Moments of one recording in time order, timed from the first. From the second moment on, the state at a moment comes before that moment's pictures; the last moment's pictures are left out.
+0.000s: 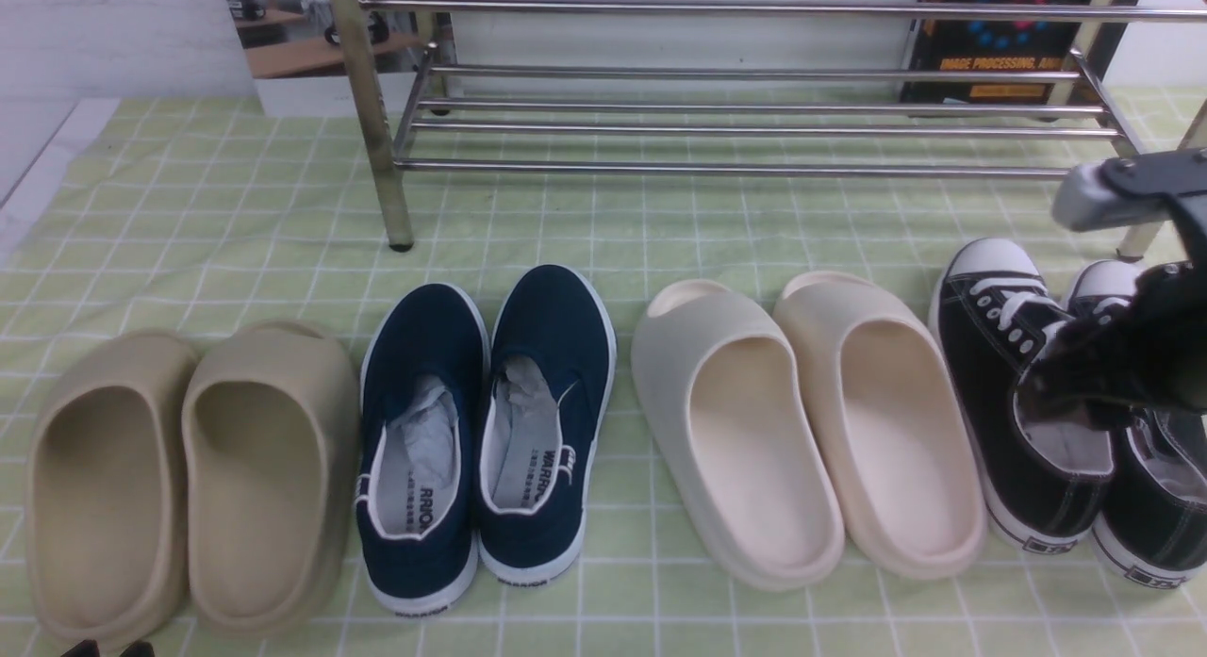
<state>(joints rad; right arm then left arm) 0.20 1.37 -0.94 0.20 0.71 -0.11 -0.10 -0.01 0.03 -0.06 0.38 -0.03</state>
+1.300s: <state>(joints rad) 0.22 2.01 -1.85 -0.05 0.87 -0.11 -0.10 -0.01 0.03 -0.06 0.38 -0.03</state>
